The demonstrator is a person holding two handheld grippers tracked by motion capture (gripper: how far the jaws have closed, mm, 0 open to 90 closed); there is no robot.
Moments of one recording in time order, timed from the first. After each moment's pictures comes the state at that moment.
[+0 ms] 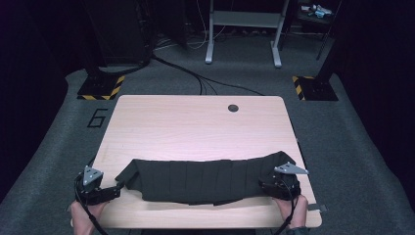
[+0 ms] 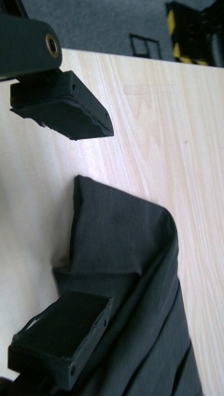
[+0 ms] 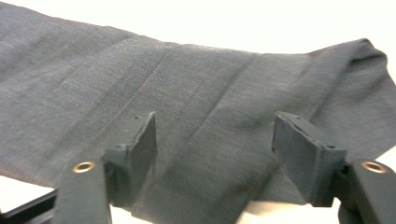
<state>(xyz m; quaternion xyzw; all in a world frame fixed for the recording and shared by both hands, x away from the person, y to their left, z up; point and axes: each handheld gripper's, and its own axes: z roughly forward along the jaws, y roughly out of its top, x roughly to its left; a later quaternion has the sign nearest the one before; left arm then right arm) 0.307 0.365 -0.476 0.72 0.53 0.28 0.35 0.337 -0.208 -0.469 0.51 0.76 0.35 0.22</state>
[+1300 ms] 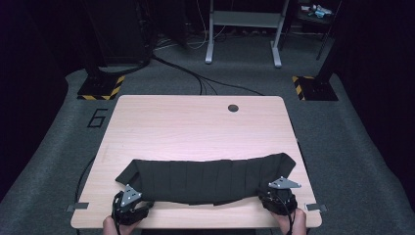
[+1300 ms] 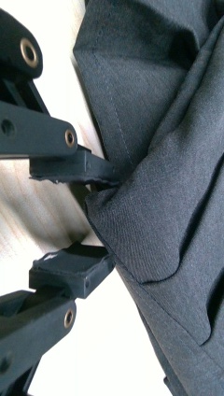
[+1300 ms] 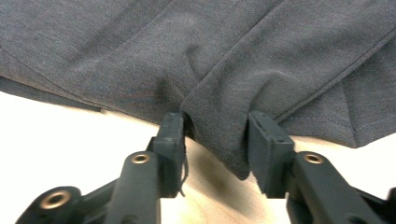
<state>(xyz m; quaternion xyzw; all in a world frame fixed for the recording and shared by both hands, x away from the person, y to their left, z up) 0.284 0.281 -0.523 0.80 0.45 0.19 0.36 0.311 -0.198 -0.502 0.49 0.79 0.31 0.18</state>
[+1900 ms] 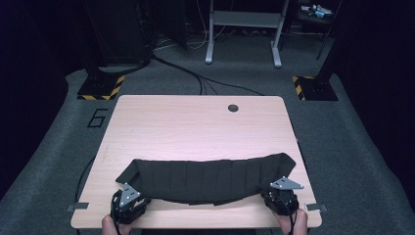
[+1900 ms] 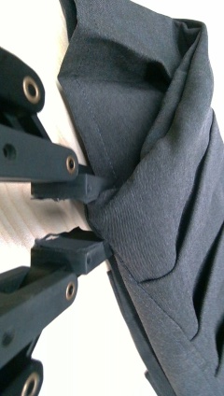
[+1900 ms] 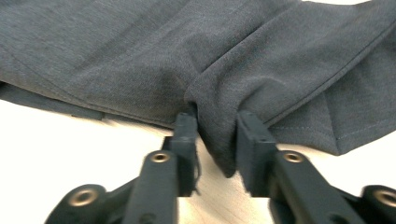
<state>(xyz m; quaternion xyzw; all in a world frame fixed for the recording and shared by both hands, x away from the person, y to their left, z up) 0.284 0.281 -0.511 0.79 0.44 0.21 0.37 0.307 -0.199 -0.493 0.49 0.78 0.33 0.20</state>
